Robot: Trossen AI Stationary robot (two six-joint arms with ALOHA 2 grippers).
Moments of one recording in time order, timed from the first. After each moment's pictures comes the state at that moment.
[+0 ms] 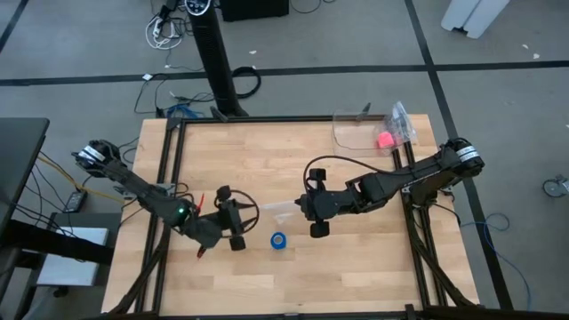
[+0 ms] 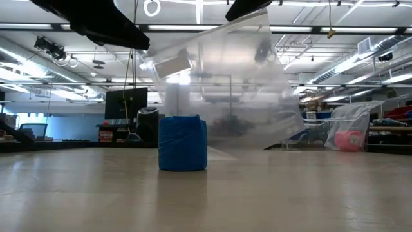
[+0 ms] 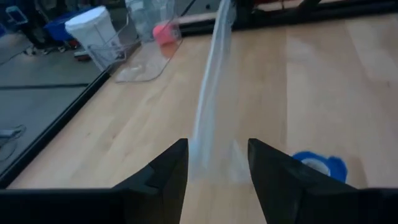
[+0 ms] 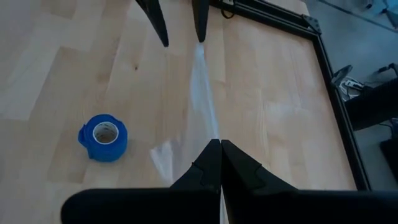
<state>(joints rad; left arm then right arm) -0.56 1.28 0.70 0.00 -0.86 -0.26 0.32 1.56 1.35 -0.55 0.46 -0.04</state>
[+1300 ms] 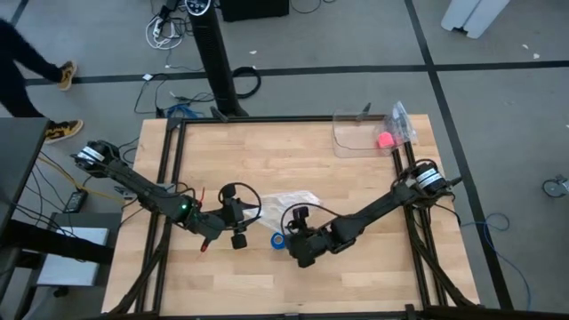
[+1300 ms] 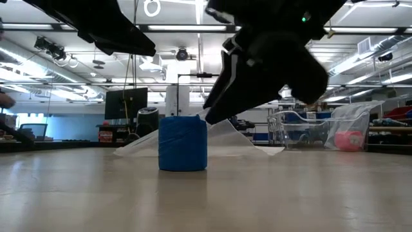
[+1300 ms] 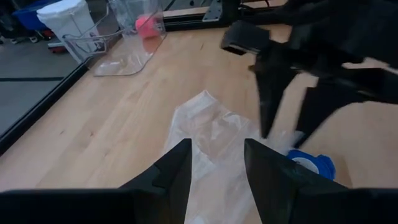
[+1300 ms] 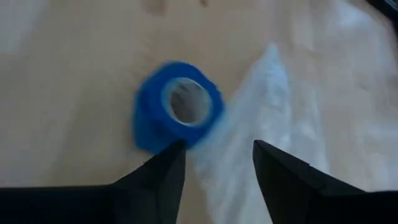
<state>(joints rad) -0.50 1.28 0.66 0.09 -0.73 -0.24 0.44 1.95 1.26 -0.22 0.56 -0.01</state>
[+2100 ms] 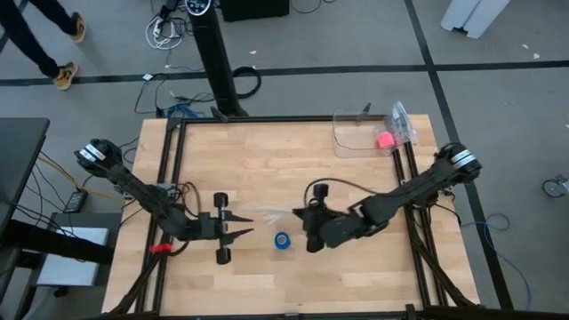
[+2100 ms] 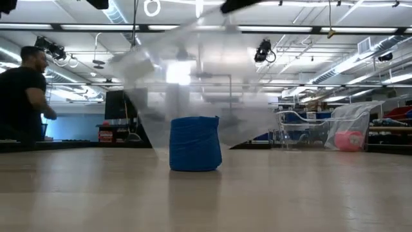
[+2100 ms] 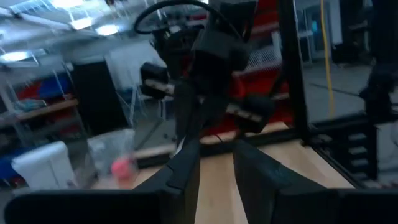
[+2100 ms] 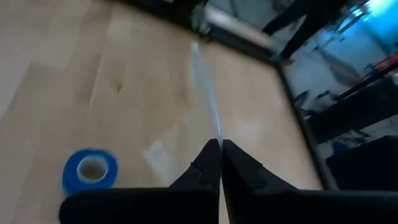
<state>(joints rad) -0.65 1.27 0.45 1.02 -0.71 0.32 0.47 1.61 1.26 -0.31 0.76 -0.06</state>
